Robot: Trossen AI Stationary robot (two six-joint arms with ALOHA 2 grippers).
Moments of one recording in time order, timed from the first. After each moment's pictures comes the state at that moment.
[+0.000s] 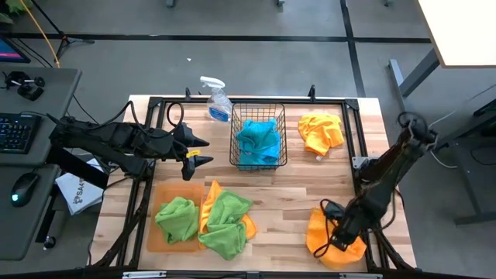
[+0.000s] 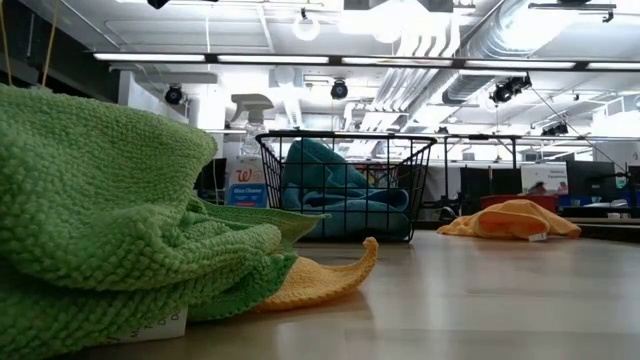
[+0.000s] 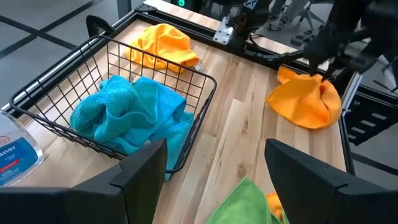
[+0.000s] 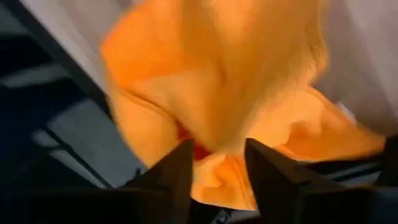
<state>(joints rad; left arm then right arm) -0.22 1.02 1.14 -0.68 -0.38 -0.44 0.88 1.37 0.97 -0.91 -0.19 1.53</state>
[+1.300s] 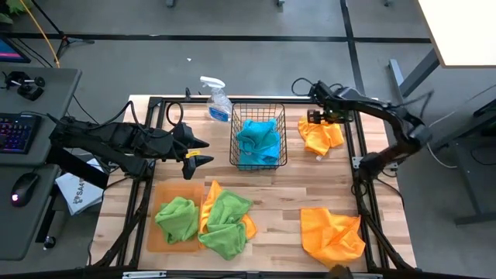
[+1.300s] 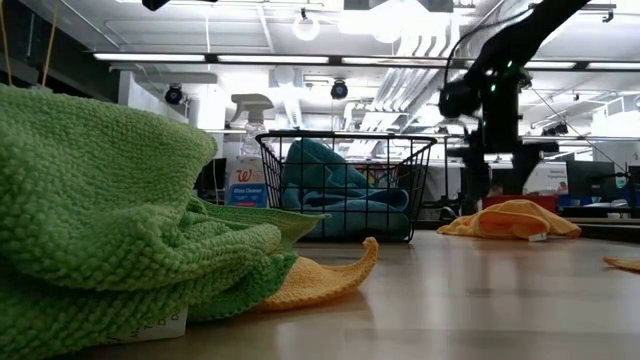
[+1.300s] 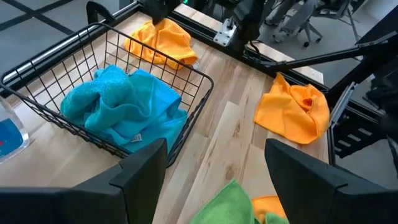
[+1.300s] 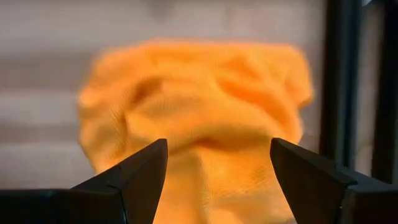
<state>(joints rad) -0.22 1.02 1.14 -0.68 -0.37 -0.55 -0.86 1.47 0.97 -0.91 0.20 0.69</state>
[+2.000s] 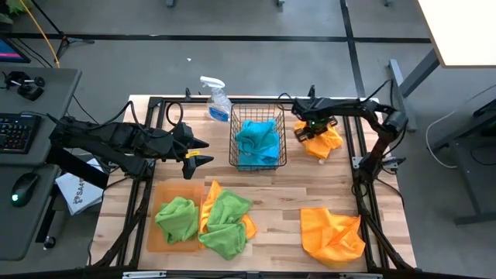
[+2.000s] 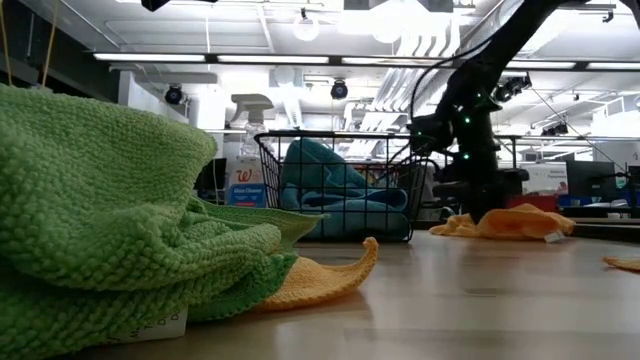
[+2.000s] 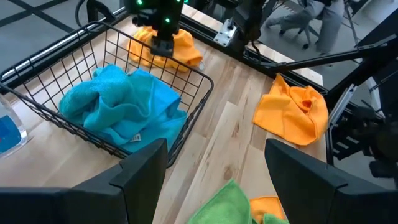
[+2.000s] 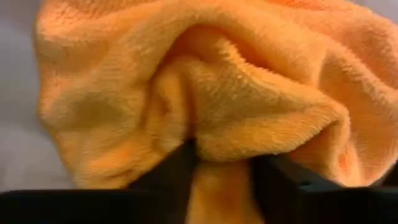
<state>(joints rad) -0.22 1.02 1.14 -0.68 -0.37 -0.57 -0.68 1.75 0.97 -0.86 0.17 0.46</state>
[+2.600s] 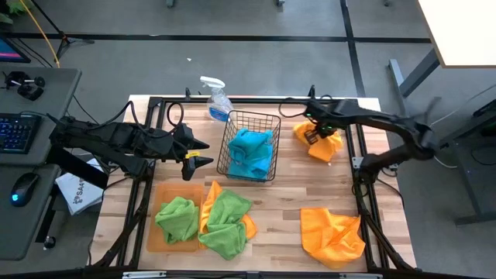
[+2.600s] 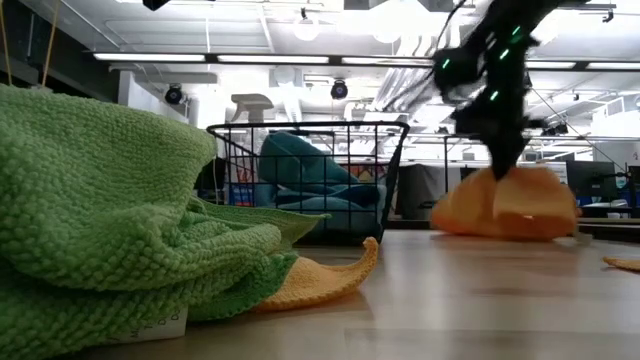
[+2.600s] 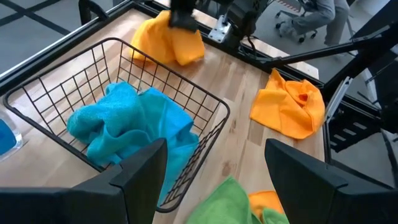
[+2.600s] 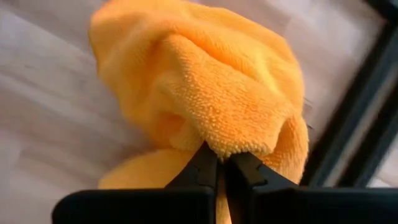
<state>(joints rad) -0.22 1.02 1.14 -0.68 -0.35 -0.54 -0.55 1.37 0.96 -1.06 0.26 0.47</state>
